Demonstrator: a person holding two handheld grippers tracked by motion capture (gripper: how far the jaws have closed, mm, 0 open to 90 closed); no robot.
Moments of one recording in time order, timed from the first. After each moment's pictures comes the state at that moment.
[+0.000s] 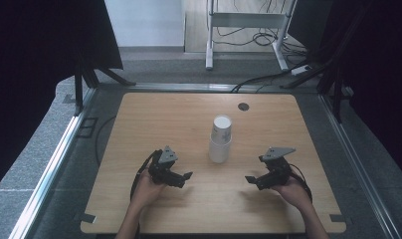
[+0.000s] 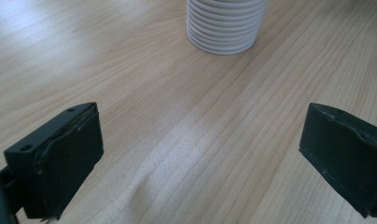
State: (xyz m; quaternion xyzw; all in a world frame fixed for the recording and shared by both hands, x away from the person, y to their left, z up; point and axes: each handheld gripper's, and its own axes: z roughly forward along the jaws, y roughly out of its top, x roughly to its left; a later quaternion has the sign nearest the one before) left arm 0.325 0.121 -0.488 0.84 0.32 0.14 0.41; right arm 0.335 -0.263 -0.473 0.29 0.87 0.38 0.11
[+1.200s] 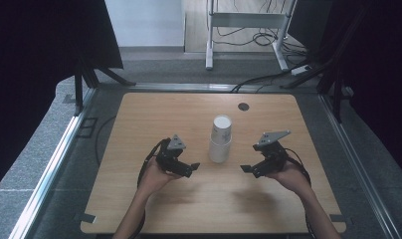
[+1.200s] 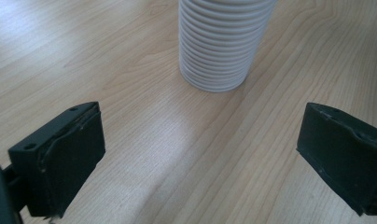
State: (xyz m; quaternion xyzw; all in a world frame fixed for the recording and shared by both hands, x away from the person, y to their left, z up) left arm 0.349 0.099 -0.462 0.85 0.32 0.13 0.40; right arm 0.357 -0.240 -0.427 0.27 0.88 0.37 0.09
